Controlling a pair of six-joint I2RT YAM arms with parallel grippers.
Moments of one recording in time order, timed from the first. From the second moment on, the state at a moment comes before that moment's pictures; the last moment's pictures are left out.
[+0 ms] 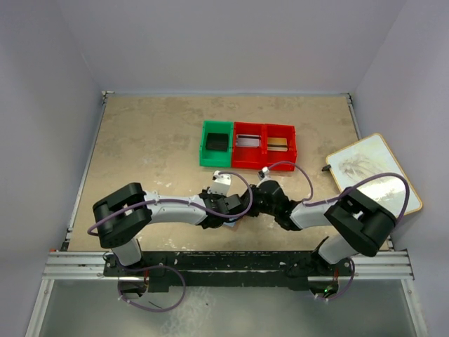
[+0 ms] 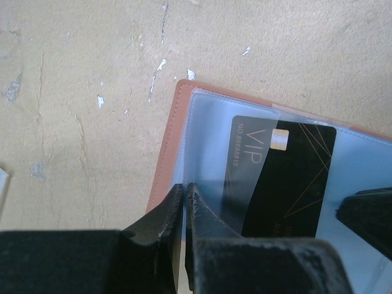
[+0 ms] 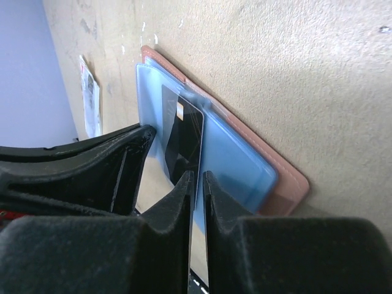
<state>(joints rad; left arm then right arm) -1.15 1.70 0.91 -0.53 -0.76 -0.83 0.79 1.52 0.37 0.58 -0.13 1.15</state>
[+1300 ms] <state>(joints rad) -1.15 1.65 0.88 -0.55 -0.72 -0.85 0.76 1.76 0.35 0.98 -0.31 1.21</state>
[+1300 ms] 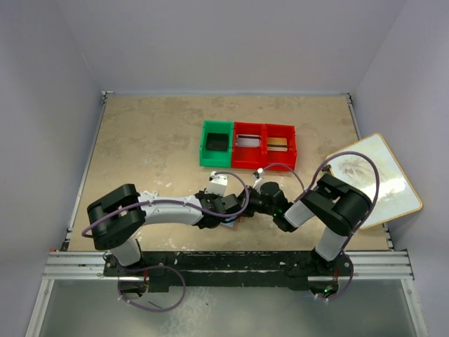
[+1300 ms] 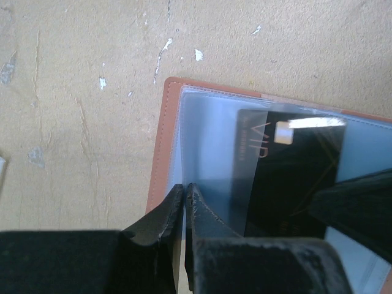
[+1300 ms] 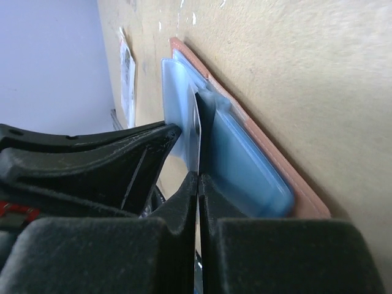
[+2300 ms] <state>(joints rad) -1.15 1.56 0.92 -0.45 -0.56 -0.86 0.69 1.65 0.31 0.86 -0.33 1.15</state>
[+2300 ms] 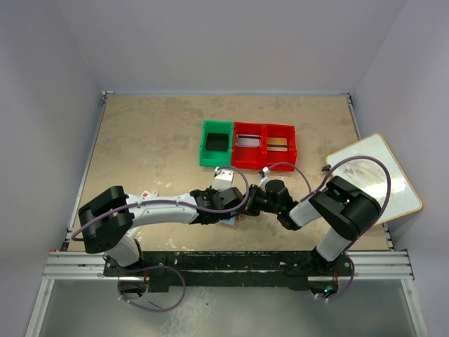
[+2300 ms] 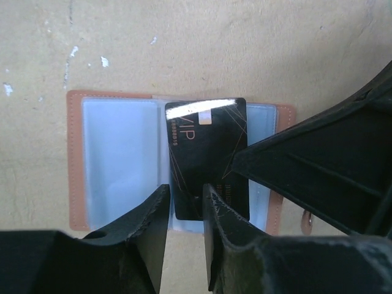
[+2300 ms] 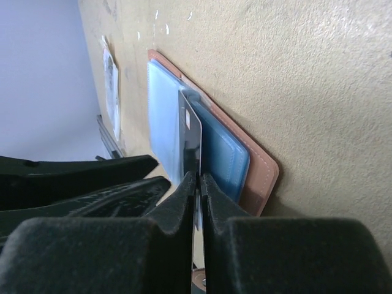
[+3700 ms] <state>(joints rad) -1.15 1.56 0.81 -0.40 -0.54 -0.88 0.73 1.80 0.45 0.85 -0.42 1.00</state>
